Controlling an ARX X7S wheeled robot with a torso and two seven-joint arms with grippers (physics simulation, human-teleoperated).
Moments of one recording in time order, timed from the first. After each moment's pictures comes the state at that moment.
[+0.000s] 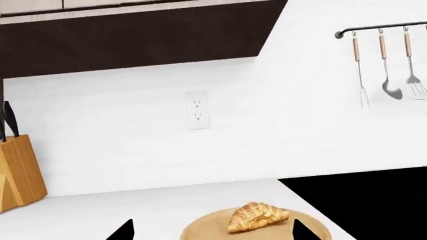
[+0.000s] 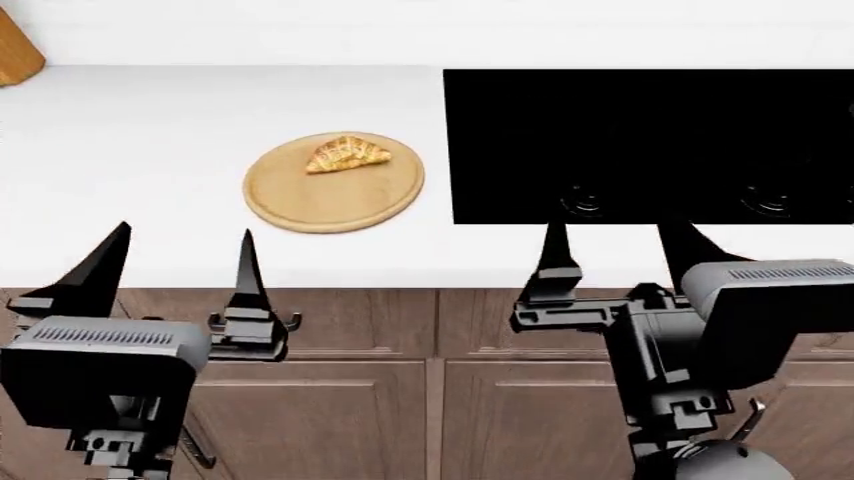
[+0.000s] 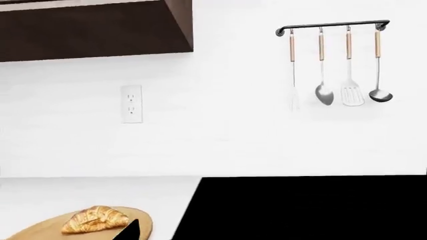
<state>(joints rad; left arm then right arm) -0.08 -0.41 0.05 0.72 -0.31 -0.35 -0.27 0.28 0.28 -0.12 -0.85 0.43 0.70 0.36</state>
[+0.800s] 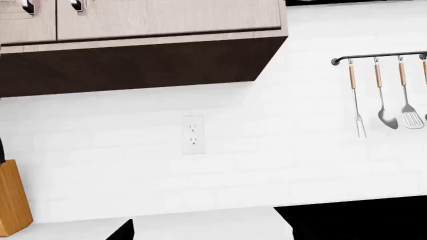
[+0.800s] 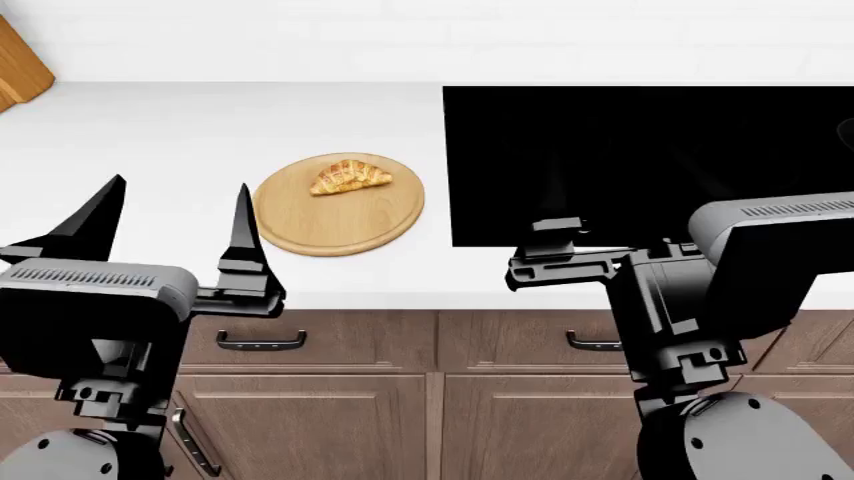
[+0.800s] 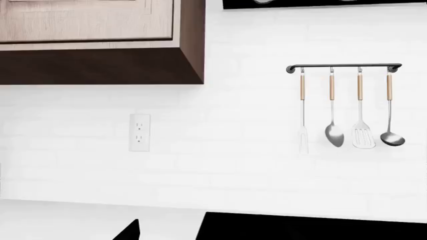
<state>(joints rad) -0.24 -0.43 0.04 0.73 -0.40 -0.47 -0.27 0.47 0.30 -0.12 -0.87 0.50 0.84 0.40</state>
